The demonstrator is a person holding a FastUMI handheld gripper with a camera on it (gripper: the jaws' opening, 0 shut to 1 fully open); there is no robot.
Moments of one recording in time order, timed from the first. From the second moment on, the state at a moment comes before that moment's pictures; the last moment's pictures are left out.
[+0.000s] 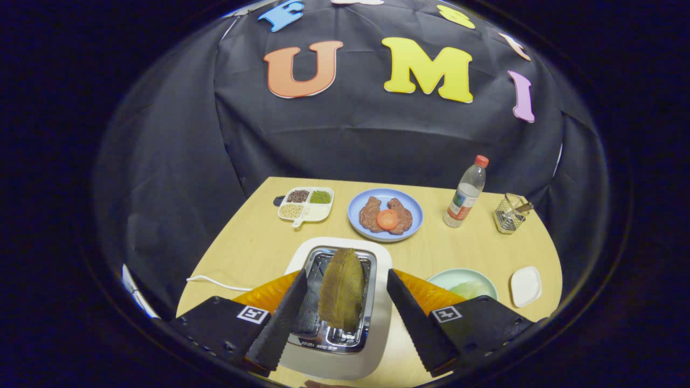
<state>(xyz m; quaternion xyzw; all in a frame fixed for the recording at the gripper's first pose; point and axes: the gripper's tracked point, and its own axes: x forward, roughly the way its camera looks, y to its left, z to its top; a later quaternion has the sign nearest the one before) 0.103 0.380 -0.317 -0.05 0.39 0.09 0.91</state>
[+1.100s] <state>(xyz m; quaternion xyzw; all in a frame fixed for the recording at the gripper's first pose) 0.098 0.366 -0.276 -0.05 0.38 0.08 0.92</state>
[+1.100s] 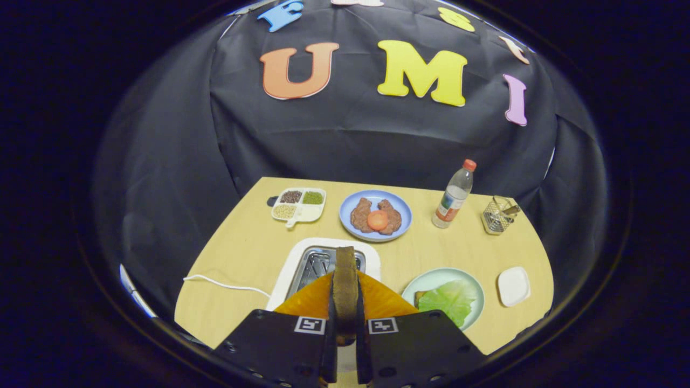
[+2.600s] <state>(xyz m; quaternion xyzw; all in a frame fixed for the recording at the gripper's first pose) 0.127 0.201 -0.360 0.08 0.45 0.05 0.89</state>
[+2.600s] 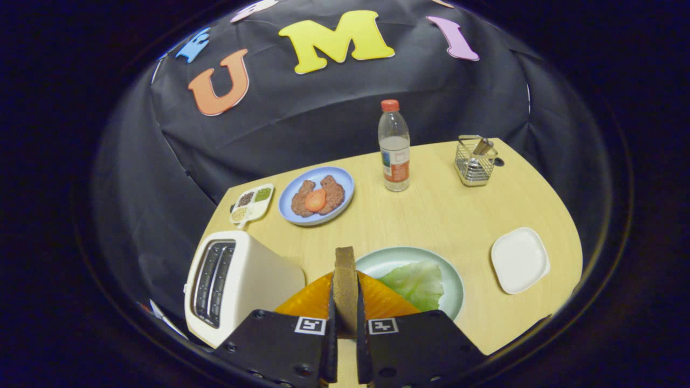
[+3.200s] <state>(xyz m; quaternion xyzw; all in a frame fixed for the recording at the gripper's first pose) 0.123 0.132 -0.424 0.08 0.52 0.05 0.85</state>
